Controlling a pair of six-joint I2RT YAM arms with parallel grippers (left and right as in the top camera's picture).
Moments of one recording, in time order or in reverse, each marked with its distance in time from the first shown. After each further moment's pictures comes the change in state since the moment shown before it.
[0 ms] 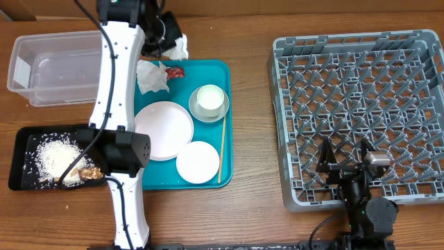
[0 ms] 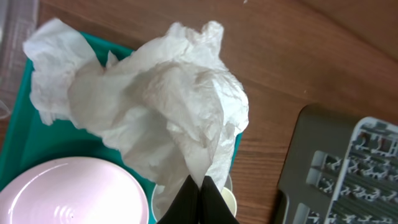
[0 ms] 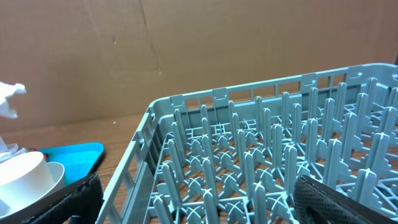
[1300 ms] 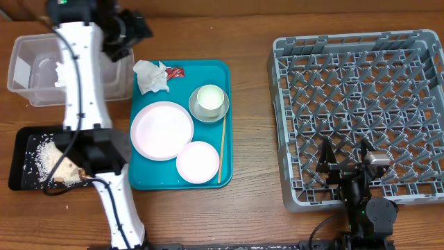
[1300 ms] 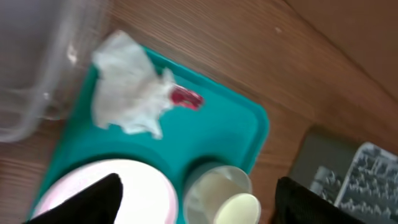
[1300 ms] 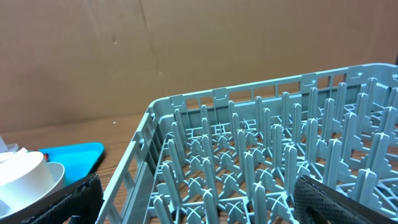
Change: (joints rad) left arm 0.159 0.003 0.008 -0.034 0.104 0.050; right arm 0.000 0.000 0.000 0.000 0.000 0.000
